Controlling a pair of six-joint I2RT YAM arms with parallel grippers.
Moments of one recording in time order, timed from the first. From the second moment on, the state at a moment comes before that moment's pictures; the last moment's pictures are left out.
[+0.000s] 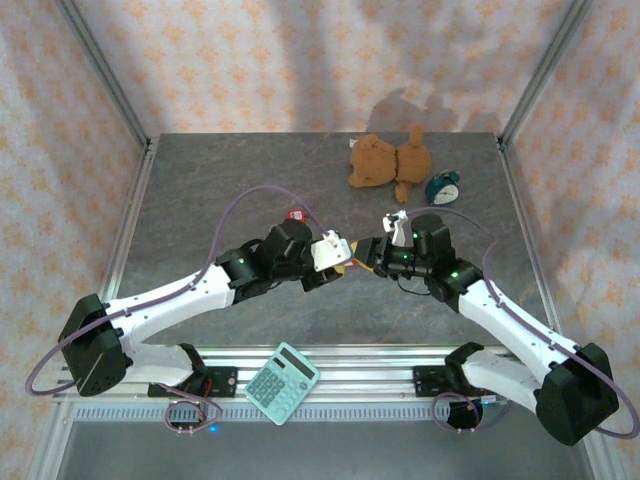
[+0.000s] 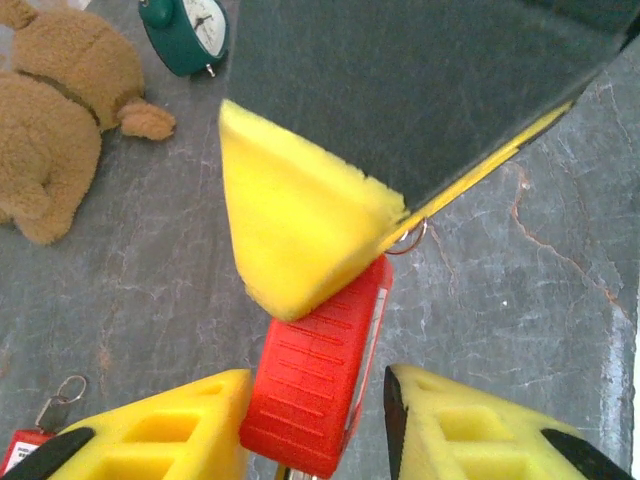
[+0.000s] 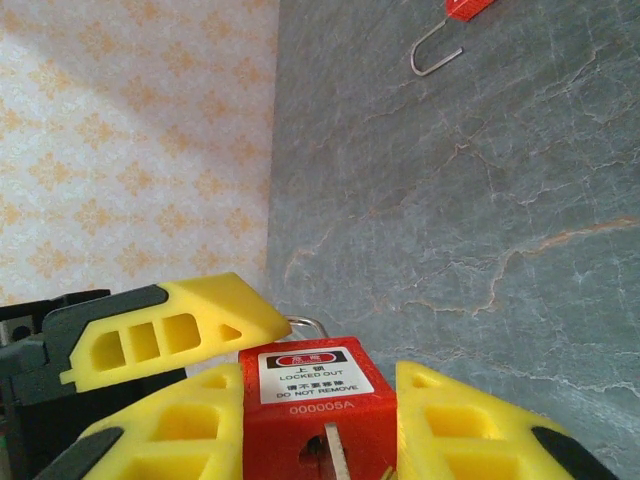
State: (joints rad) left arm -0.86 1.29 0.94 -0.27 0.11 0.35; right arm 0.51 1.01 0.64 -0.11 -0.62 1.01
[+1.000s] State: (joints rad) left arm -0.95 1.32 0.86 -0.11 -0.20 0.43; right arm 0.55 1.02 0.66 -0.15 -0.36 1.23
